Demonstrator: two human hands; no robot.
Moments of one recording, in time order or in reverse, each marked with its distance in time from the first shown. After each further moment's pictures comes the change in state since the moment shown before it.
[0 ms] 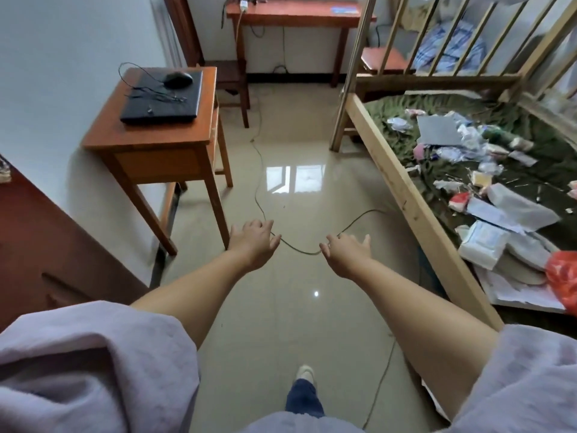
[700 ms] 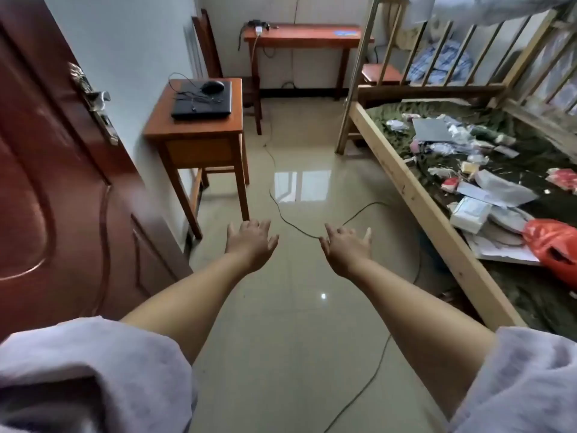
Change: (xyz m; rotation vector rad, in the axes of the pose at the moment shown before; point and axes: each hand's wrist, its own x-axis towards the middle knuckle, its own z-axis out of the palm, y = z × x) left_hand -0.236 -0.040 0.013 -0.059 0.164 -0.031; right_hand -0.216 -0.077 0.042 0.087 0.197 -0.001
